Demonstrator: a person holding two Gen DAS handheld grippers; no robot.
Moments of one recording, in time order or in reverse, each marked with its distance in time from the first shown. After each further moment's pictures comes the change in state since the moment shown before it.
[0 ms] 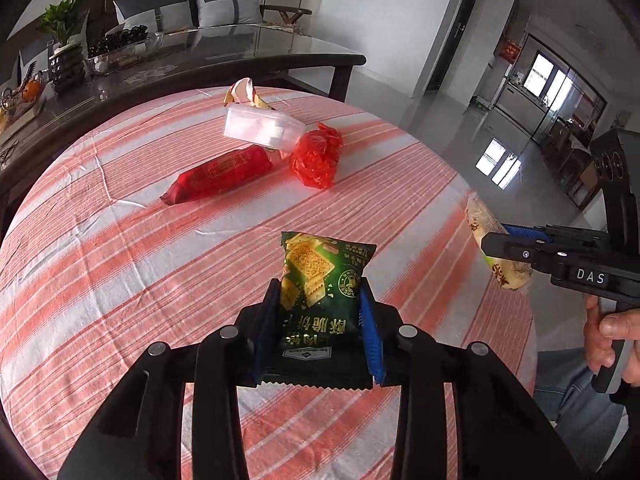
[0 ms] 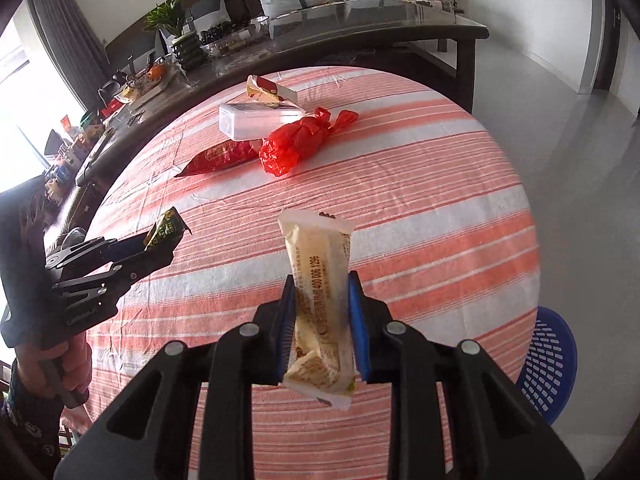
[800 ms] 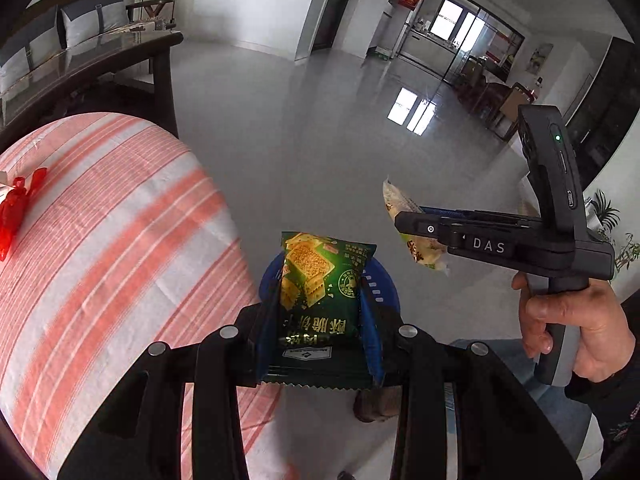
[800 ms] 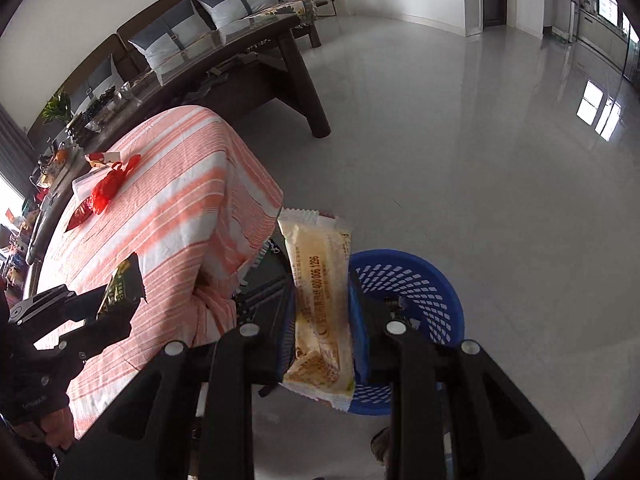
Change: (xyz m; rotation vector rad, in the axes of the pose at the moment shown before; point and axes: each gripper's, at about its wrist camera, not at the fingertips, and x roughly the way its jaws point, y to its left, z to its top) left arm 0.099 -0.284 0.016 0.236 0.120 -0.267; right arm -0.084 -0.243 -0.086 0.321 -0.056 -0.185
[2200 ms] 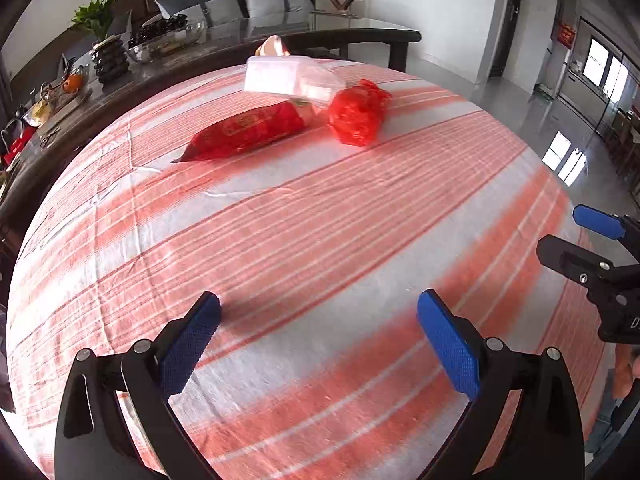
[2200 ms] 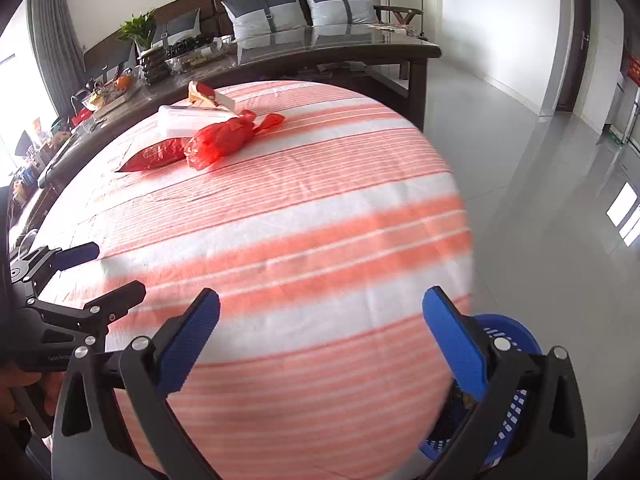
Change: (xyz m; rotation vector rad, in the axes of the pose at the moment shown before) left arm -0.108 0.233 -0.091 -0.328 -0.046 0.545; right arm 0.078 0.259 -0.014 -0.363 -0.053 0.037
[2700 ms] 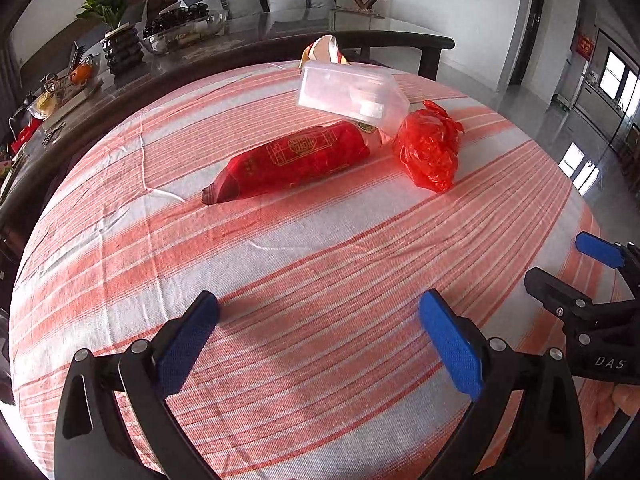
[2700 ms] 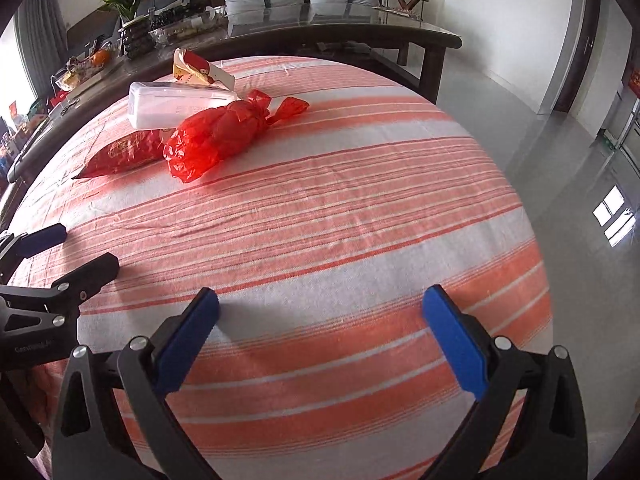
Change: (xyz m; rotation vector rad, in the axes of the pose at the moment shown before) left arm 0.023 0.033 0.033 -0.027 0.006 0.034; right arm 0.041 0.026 0.025 -0.005 0.043 -0.081
